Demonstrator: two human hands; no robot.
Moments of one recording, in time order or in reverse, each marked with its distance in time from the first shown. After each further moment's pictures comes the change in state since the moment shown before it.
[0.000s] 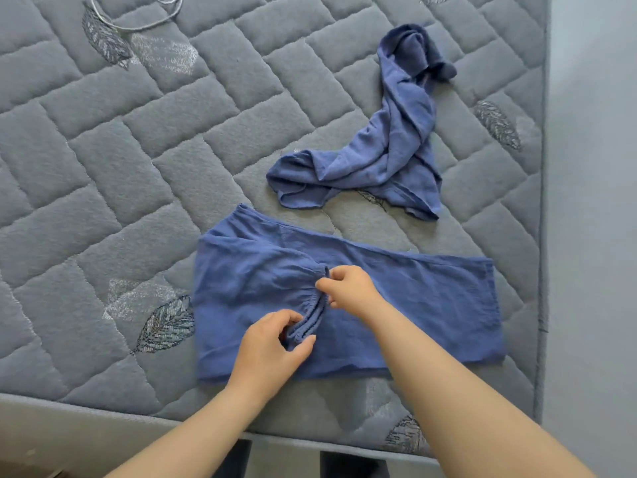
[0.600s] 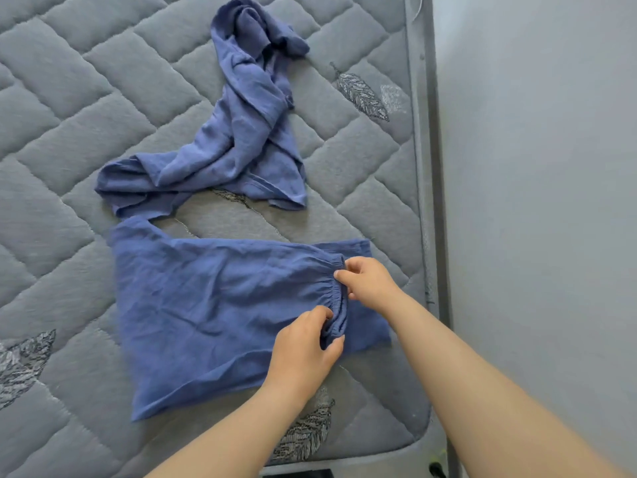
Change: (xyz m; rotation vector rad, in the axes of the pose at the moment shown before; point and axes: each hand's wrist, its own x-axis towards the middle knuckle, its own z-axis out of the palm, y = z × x) left_hand 0.025 0.143 0.211 0.192 -0.151 0.176; right_hand -0.020 0.136 -0.208 0.031 0.193 0.019
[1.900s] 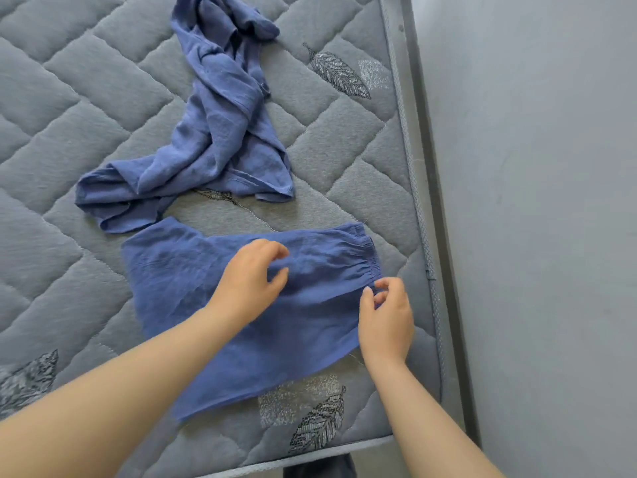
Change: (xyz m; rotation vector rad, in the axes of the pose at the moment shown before) left_hand 0.076 -0.036 -0.077 0.155 -0.063 0.219; right_hand -0.069 0.036 0.048 0.025 0.740 0.164
